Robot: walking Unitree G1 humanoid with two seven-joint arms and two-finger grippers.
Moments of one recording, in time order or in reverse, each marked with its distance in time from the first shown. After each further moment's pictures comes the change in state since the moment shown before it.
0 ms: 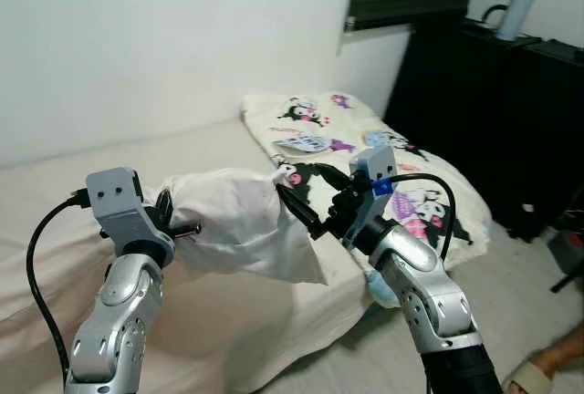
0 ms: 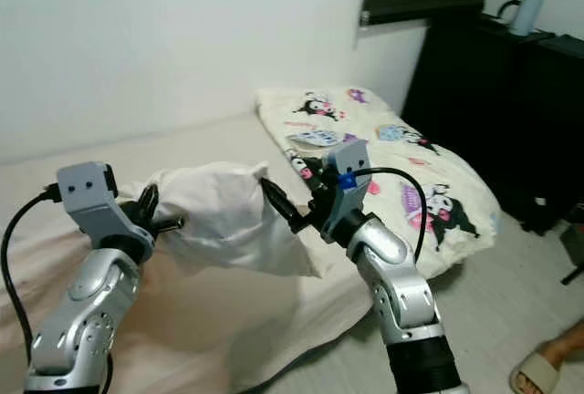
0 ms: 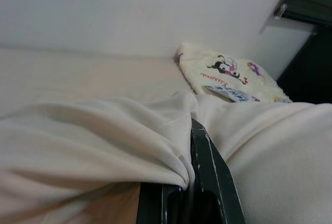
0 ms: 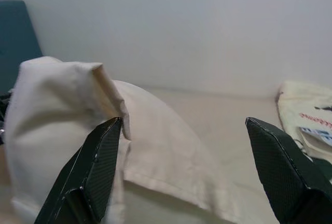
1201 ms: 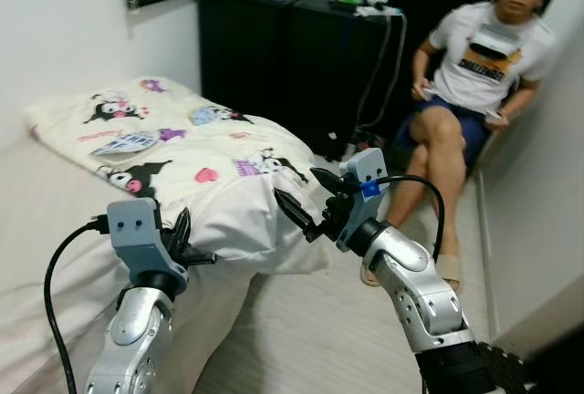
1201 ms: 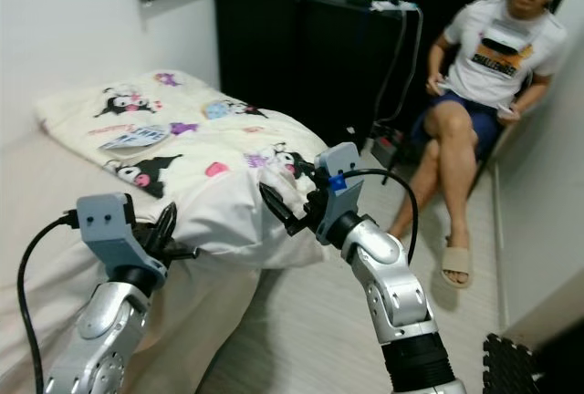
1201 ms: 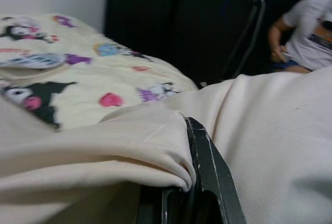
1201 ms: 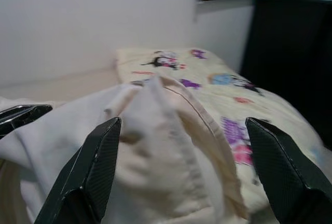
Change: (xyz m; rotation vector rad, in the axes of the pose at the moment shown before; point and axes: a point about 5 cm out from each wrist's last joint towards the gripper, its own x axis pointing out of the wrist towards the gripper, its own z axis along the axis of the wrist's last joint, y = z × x) left arm -0.028 -0.013 -0.024 0.056 -0.022 -0.133; right arm 0.003 -0.001 -0.006 -0.022 0.027 -0.015
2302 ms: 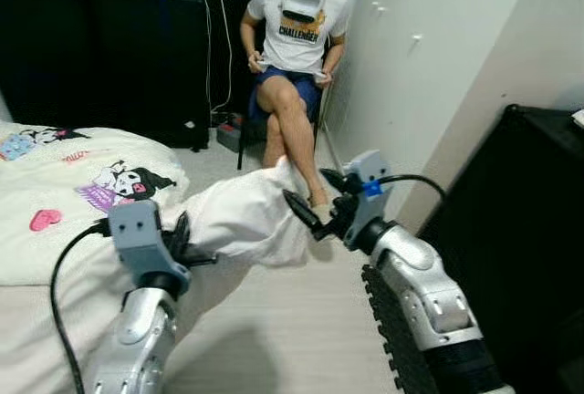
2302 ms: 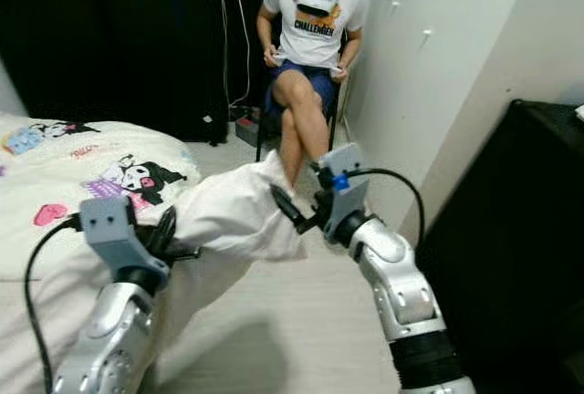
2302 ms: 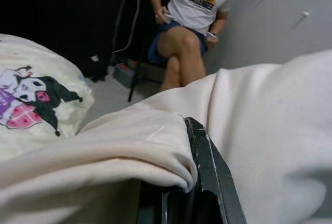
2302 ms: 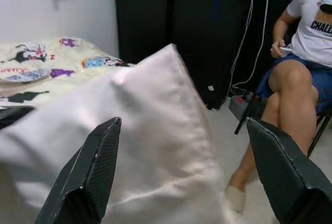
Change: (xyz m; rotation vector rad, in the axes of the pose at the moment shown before) left arm 0.001 0.003 -0.006 -0.028 0.009 0.033; right arm 0.001 -0.004 -0.001 -0.020 0.015 -0.020
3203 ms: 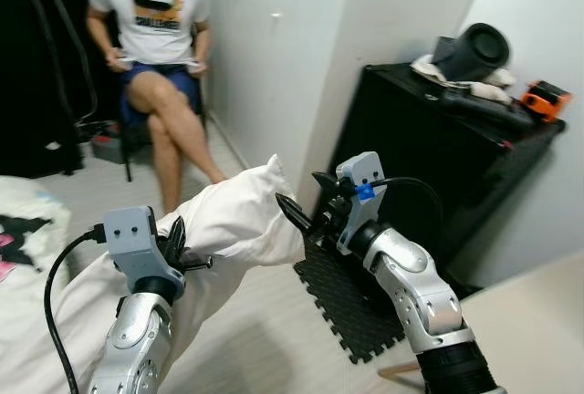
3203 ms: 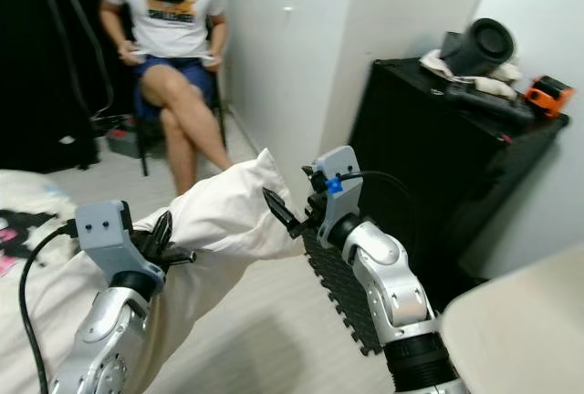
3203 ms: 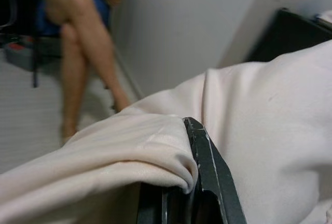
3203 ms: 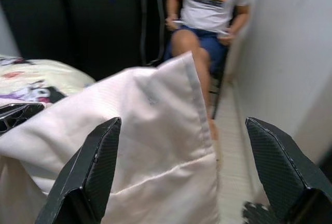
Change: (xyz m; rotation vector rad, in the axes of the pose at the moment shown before) left arm 0.000 0.003 -0.006 -0.010 0.024 0.014; right arm -0.001 0.002 -0.005 -0.007 0.022 0.007
